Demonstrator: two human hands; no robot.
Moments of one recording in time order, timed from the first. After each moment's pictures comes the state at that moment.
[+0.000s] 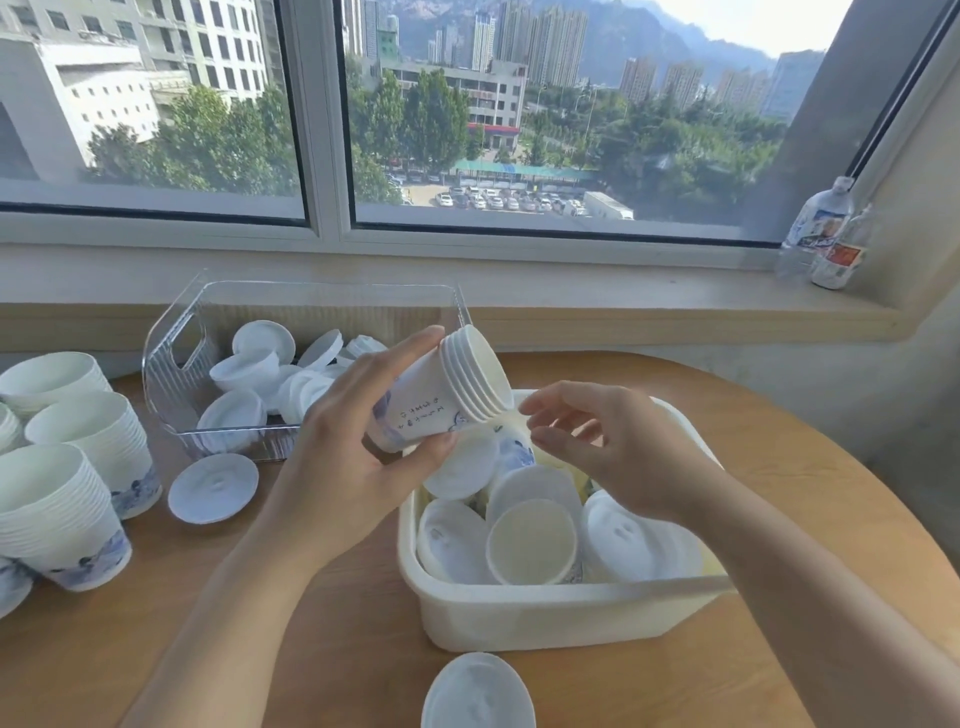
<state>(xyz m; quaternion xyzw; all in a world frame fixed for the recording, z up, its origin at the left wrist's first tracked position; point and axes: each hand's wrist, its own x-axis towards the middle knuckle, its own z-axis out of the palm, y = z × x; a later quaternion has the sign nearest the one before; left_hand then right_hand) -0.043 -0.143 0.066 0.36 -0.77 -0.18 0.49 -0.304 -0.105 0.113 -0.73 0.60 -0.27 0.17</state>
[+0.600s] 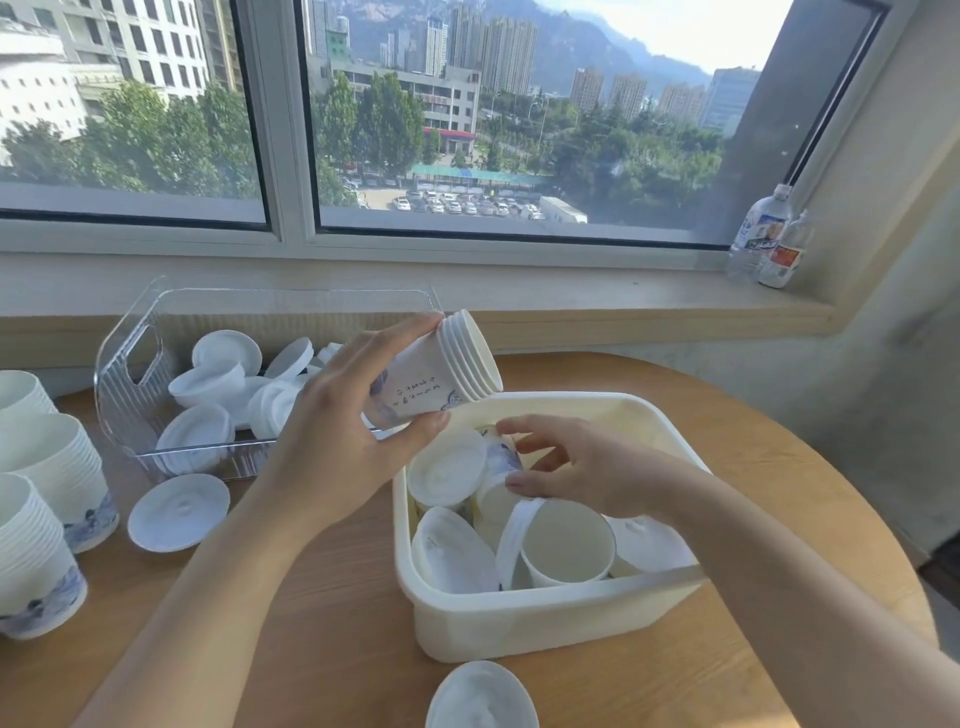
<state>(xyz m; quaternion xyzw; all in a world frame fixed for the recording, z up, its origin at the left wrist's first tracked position) -0.044 -0.175 0.075 0.33 -0.80 -0.14 0.48 -0.304 -0.122 0.089 -0.67 0.65 -0.16 0.32</state>
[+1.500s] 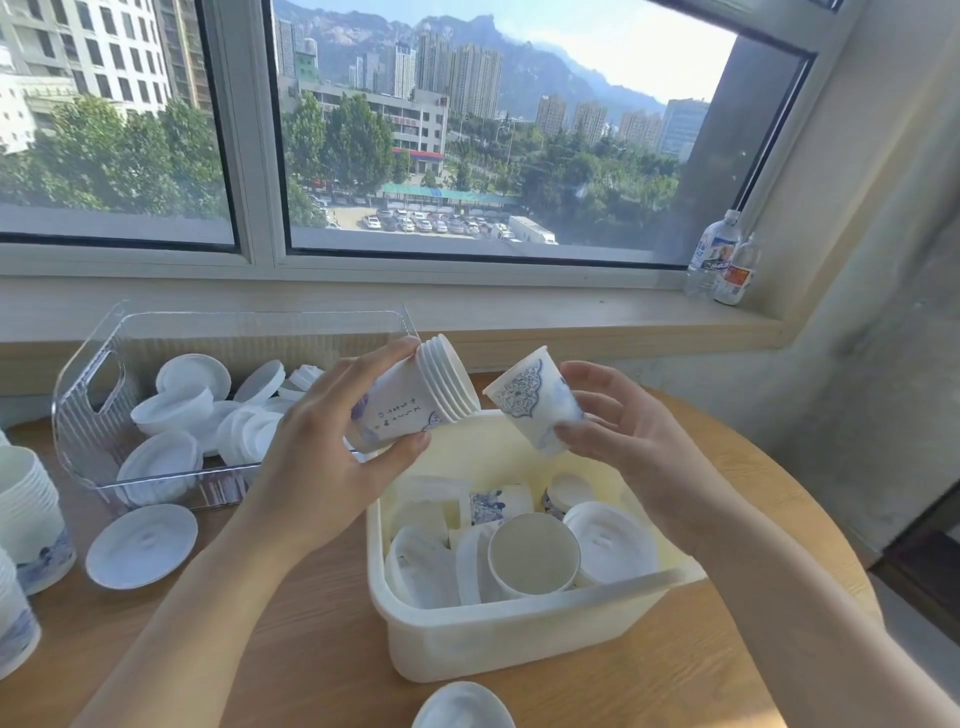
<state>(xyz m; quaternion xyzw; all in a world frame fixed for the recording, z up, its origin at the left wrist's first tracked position) -0.047 -0.178 0.071 0.32 -0.79 -0.17 0.49 -0.324 -0.081 0.116 -0.55 0.57 -0.50 0.36</state>
